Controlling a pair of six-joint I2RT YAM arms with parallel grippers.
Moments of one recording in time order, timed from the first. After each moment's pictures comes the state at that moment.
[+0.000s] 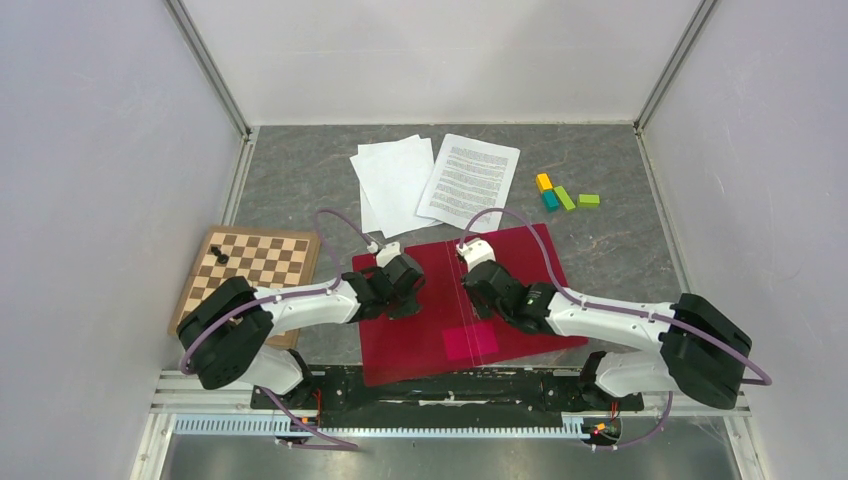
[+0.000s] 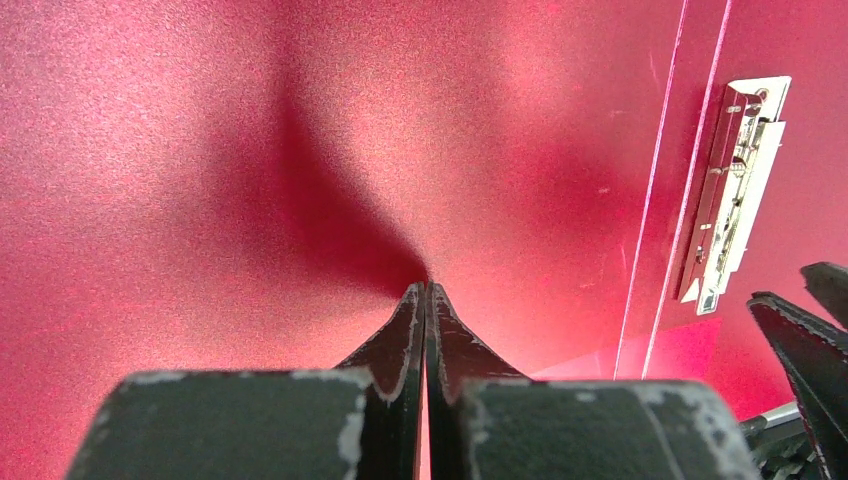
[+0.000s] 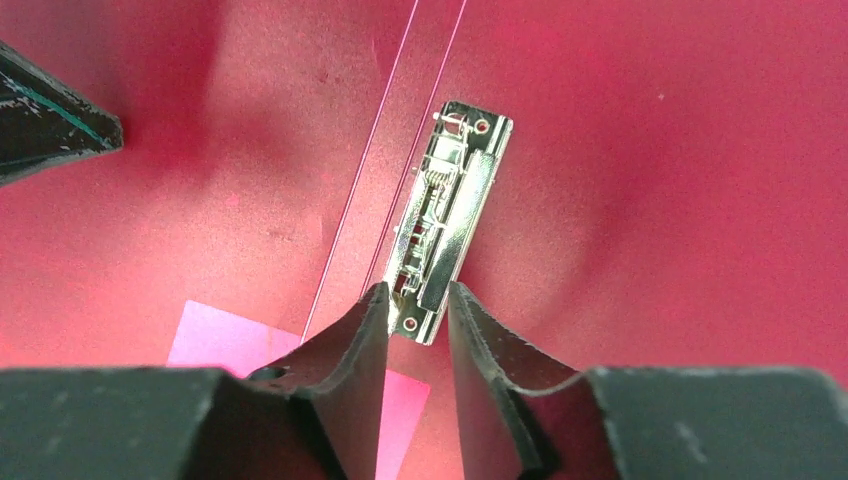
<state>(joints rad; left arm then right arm) -0.91 1.43 0.64 -0.23 -0.19 -1.05 1.00 1.28 0.62 -0.20 0.35 0.33</state>
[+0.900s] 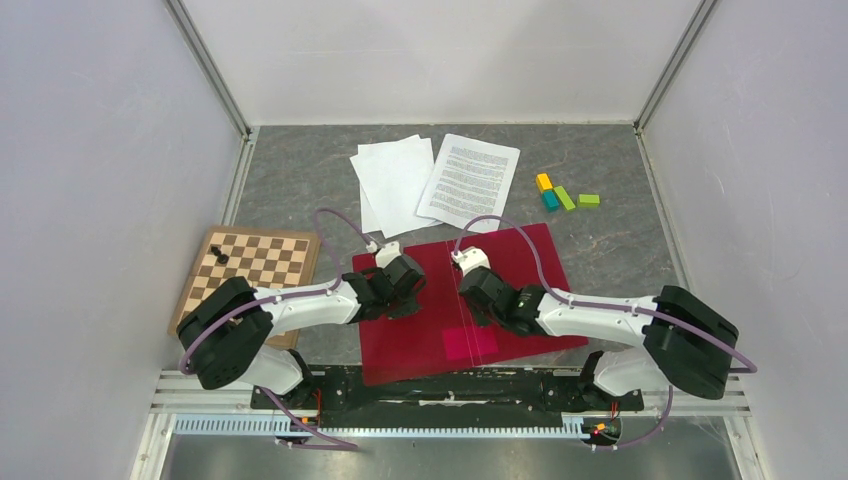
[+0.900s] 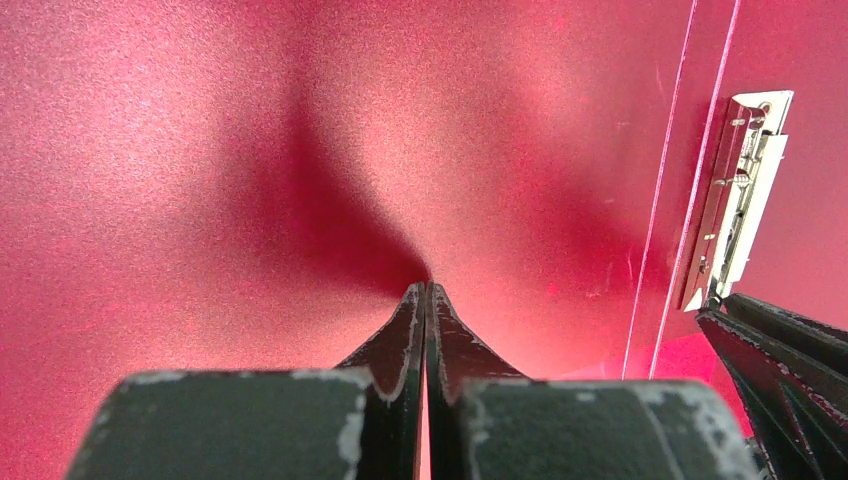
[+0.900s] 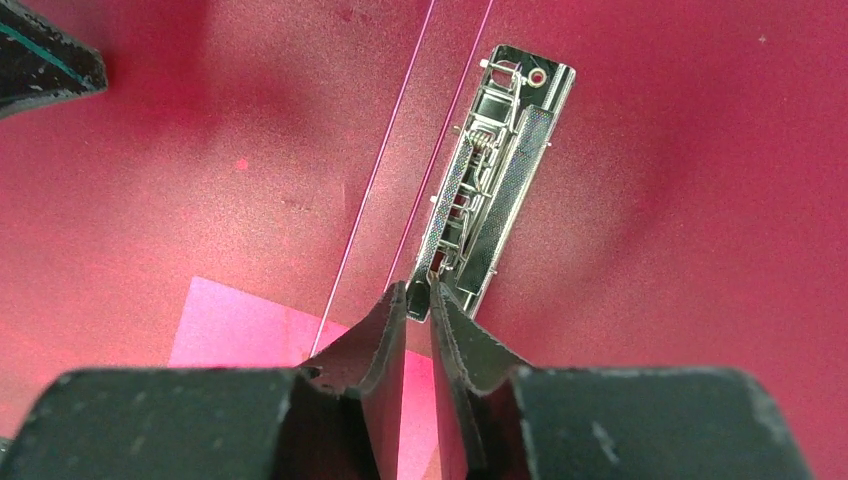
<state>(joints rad) -0.91 1.43 0.64 -0.24 -0.23 -1.05 1.03 1.35 0.62 -0.21 0.31 0.40</state>
